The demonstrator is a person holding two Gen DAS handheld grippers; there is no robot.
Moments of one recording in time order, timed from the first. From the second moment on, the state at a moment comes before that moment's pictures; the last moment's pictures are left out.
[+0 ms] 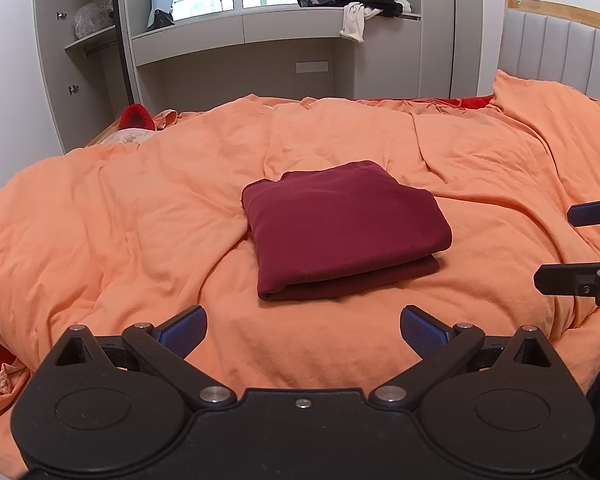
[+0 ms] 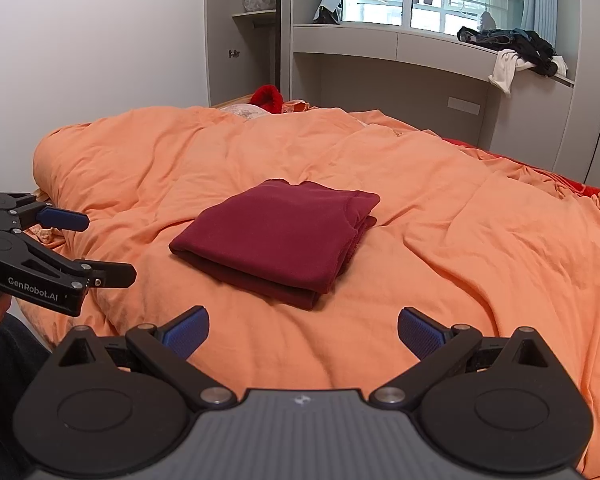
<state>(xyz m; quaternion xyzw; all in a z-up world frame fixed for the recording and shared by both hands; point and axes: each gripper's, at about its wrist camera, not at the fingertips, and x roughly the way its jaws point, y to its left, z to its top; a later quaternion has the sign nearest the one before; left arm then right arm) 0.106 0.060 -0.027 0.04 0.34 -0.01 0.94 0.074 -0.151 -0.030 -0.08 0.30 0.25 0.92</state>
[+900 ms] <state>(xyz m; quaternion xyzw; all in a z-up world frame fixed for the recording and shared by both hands) 0.107 0.060 -0.030 0.04 0.34 -0.01 0.94 0.073 -0.151 -0.029 -0.08 0.30 0.26 0.91</state>
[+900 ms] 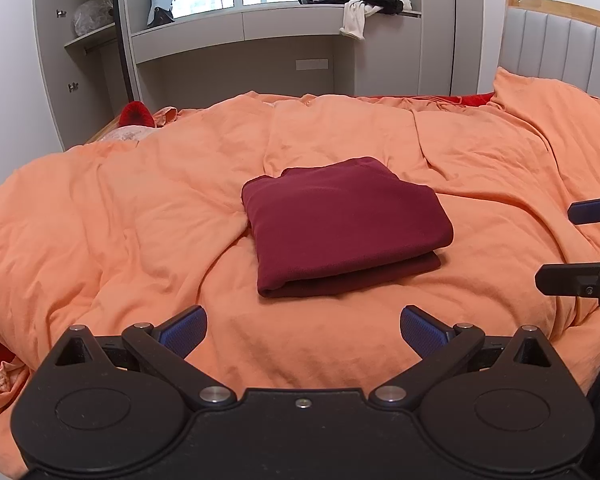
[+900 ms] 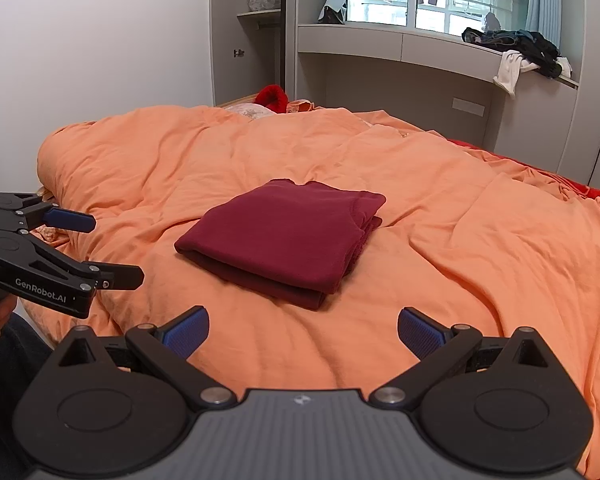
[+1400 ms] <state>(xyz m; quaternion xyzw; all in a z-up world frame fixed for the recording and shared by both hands) 0.110 0.060 -0.032 0.03 0.35 -0.01 0.94 0.076 -0.155 -0.030 -0.08 0.30 0.26 0.92</state>
